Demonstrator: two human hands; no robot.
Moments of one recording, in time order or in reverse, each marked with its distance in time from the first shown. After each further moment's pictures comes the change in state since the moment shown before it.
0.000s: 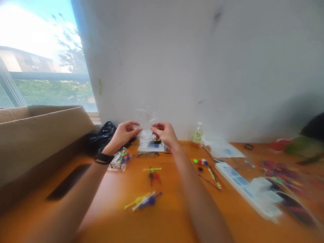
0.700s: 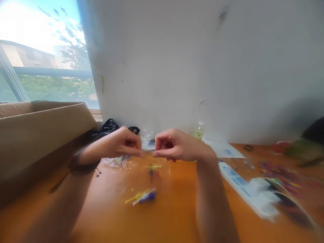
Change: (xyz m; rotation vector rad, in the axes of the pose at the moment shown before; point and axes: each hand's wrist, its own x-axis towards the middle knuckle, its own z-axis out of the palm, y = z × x) left_hand -0.040 0.098 -0.042 0.164 -0.704 0.217; right_hand -0.079 -0.114 -0.038 -0.499 -0.693 0.075
